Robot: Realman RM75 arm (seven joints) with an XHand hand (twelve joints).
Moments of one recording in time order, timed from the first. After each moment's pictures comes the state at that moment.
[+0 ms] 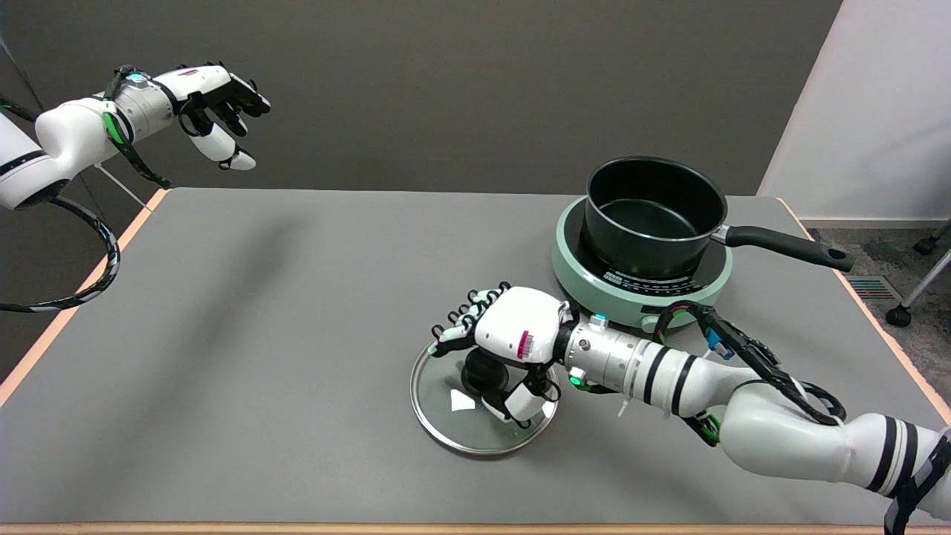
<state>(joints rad) 0.10 -0.78 -2.23 1.77 0.93 0.03 -0.27</state>
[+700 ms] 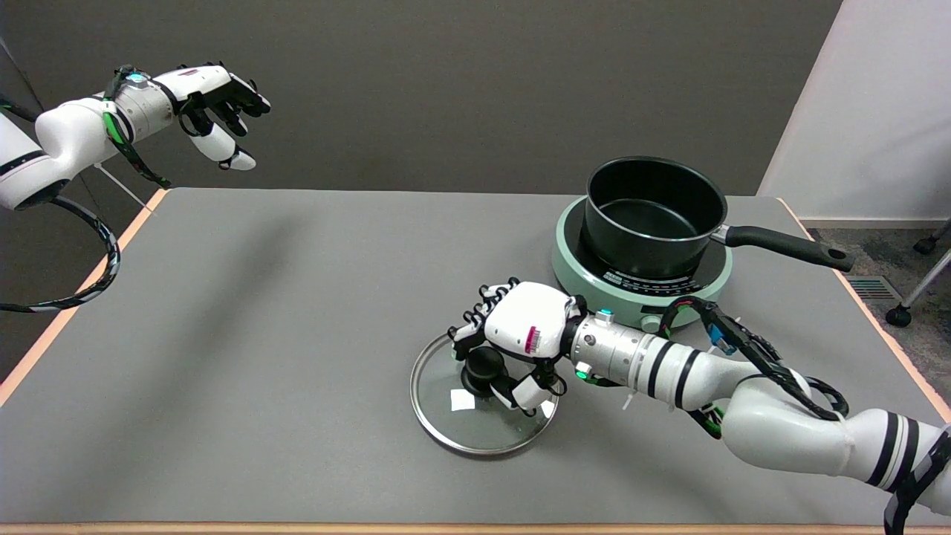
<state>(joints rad) 0.10 -0.77 -2.21 1.75 0.89 0.01 -0.28</state>
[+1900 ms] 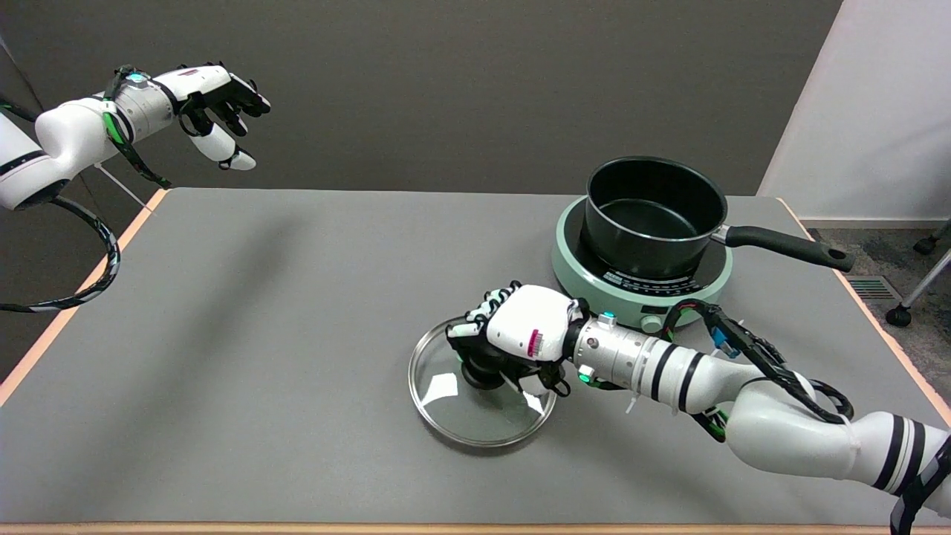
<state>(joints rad) 0.08 -0.76 -2.20 1.76 0.89 0.02 -0.28</state>
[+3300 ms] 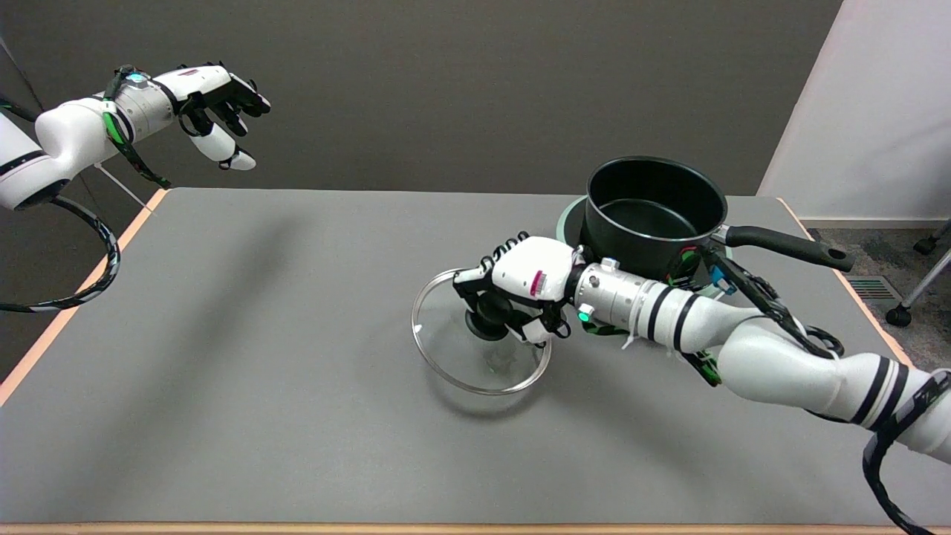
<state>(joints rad) 0.27 -0.73 -2.22 1.68 1.09 -0.05 -0.27</state>
